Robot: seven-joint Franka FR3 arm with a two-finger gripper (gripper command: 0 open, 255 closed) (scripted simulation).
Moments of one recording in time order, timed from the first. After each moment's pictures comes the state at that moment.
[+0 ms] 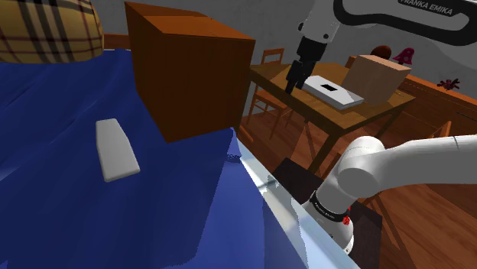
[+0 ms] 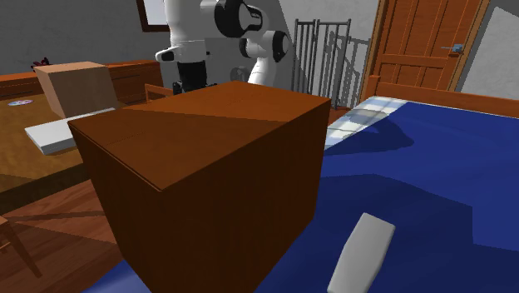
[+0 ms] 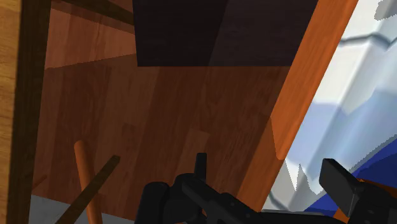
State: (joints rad) arm -0.02 -0.83 -0.07 -2.36 -0.01 1.55 -0.05
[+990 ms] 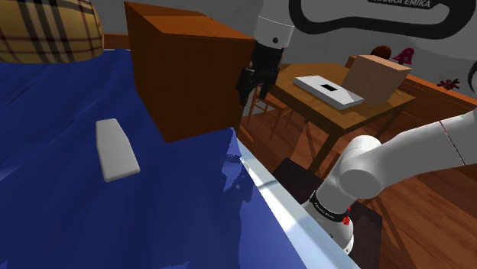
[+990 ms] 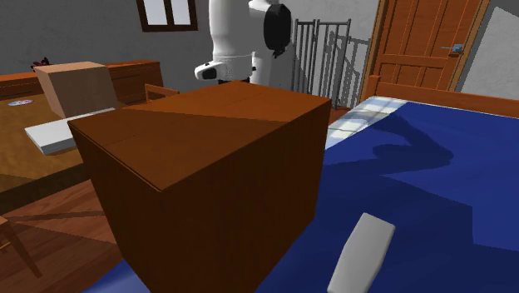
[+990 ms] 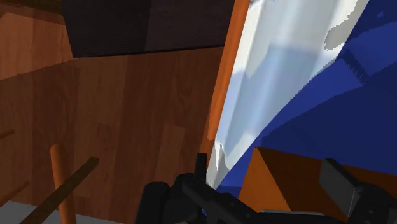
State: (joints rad) arm 0.04 -0.61 0.22 -2.27 0.15 1.69 0.32
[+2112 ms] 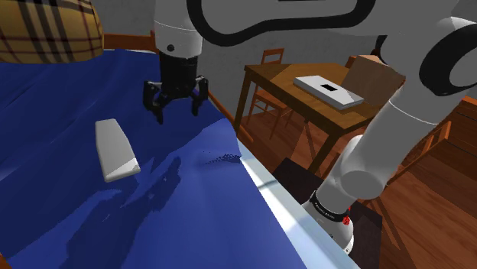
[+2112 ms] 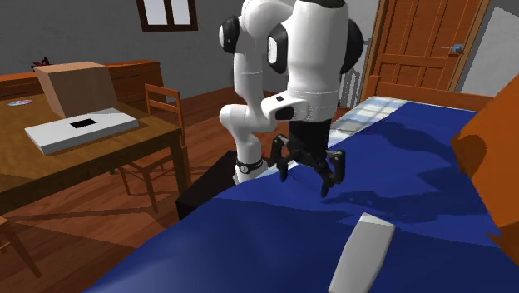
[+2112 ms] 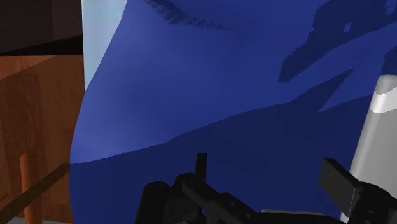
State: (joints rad) arm 0.08 -0.04 0.54 -1.82 0.02 1.79 0.84
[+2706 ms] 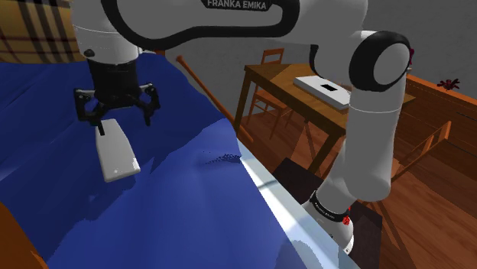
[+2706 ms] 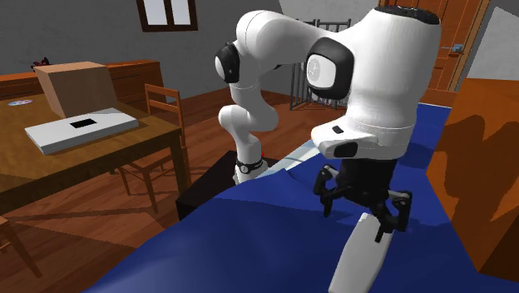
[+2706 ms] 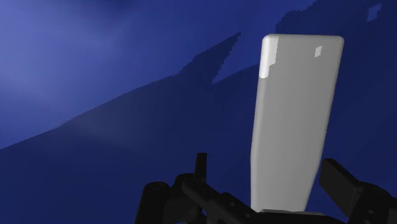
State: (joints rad) arm 0.26 0.40 0.59 -1.36 -0.21 1.69 1.11
